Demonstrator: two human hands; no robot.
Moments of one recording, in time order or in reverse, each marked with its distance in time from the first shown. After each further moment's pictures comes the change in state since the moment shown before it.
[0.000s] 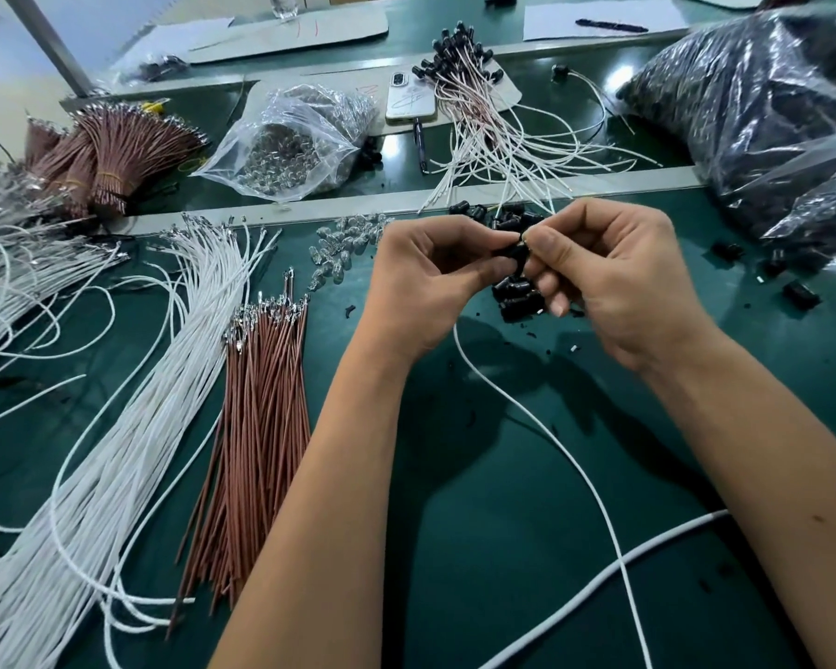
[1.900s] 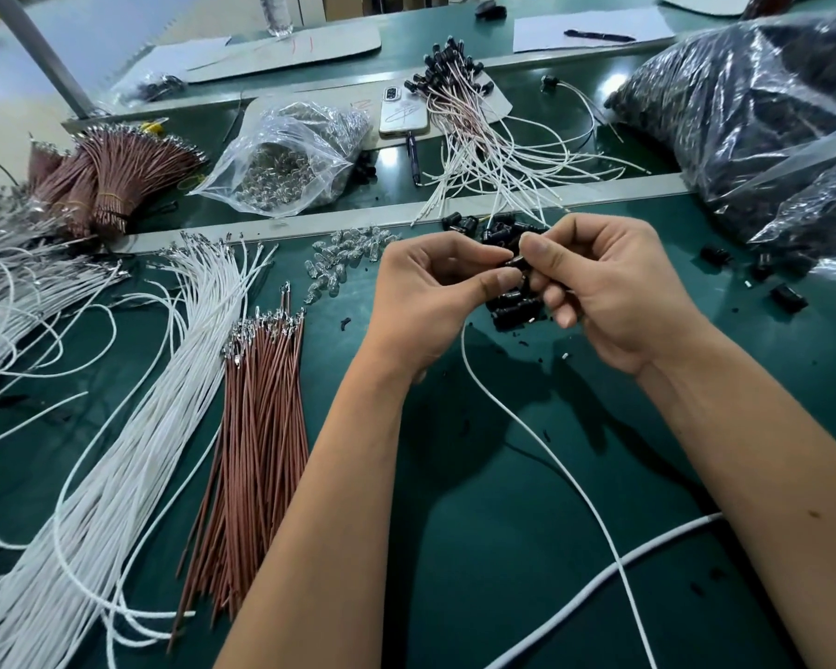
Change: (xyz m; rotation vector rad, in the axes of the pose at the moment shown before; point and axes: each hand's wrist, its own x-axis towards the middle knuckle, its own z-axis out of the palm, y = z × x) left_hand -0.002 0.003 0.010 -0.078 0.046 -0.145; right_hand 0.003 -0.005 -0.004 0.117 -0.002 0.138
